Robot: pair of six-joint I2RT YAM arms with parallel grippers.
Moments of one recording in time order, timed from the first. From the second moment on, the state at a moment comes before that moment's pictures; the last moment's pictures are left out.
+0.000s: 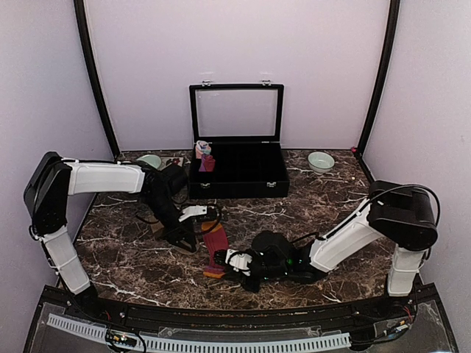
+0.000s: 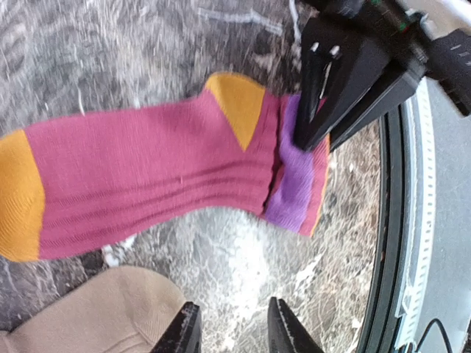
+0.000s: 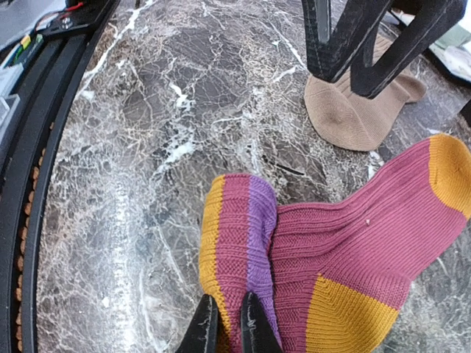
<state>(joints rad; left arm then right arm) -0.62 1.78 1.18 -0.89 0.59 0.73 1.22 1.90 0.74 0.54 -0.15 -0.21</state>
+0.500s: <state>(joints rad) -0.75 1.58 0.87 -0.68 0.65 0.76 1.05 2.01 0.86 0.48 -0.56 -0.02</state>
